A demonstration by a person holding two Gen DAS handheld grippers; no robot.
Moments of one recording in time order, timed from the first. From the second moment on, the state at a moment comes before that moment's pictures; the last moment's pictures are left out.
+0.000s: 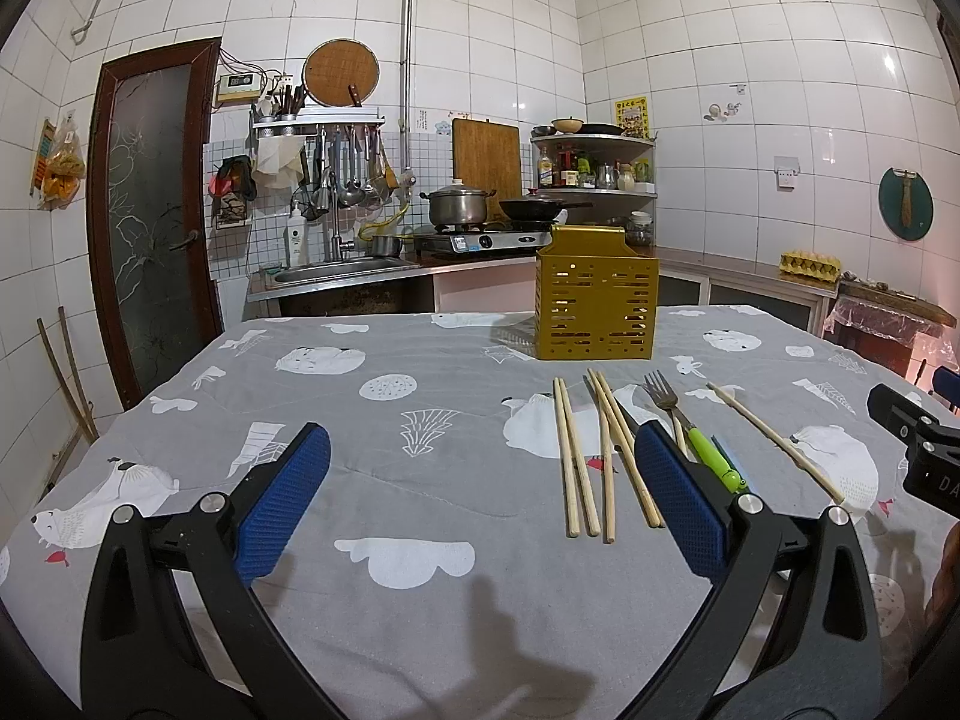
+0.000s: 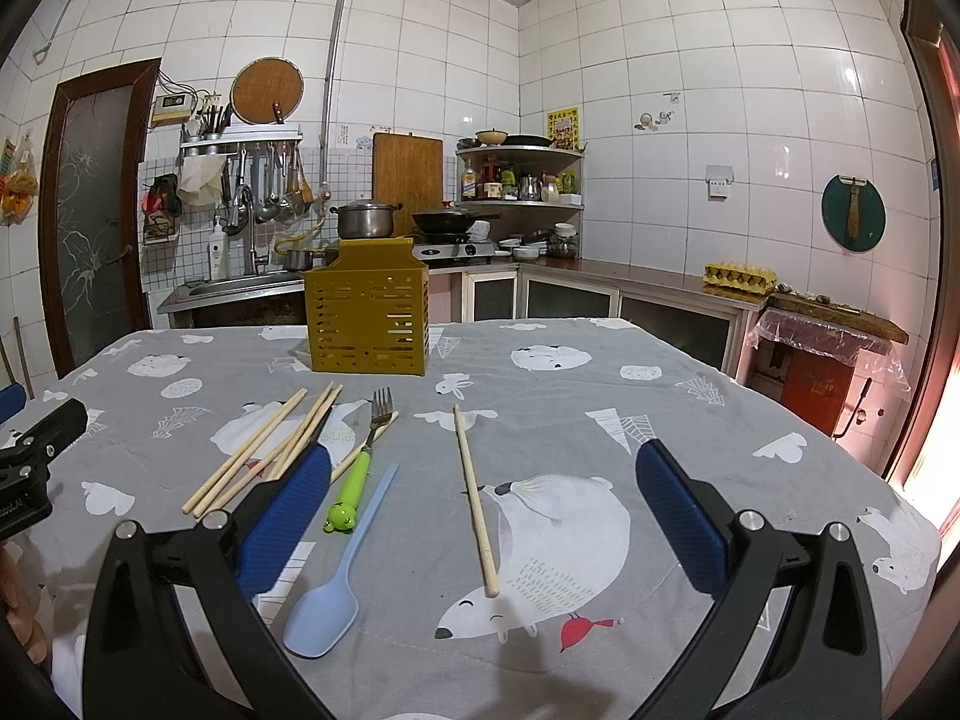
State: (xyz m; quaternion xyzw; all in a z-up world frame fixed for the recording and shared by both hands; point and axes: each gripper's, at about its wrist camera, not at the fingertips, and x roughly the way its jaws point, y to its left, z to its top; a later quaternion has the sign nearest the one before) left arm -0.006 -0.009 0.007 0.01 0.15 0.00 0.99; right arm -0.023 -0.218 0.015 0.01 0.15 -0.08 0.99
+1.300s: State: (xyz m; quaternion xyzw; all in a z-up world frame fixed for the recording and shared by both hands) left arm 0.110 0.004 0.010 -0.03 0.33 -0.05 0.94; right arm 0.068 -0.224 0.032 0.01 0.24 -0.06 0.97
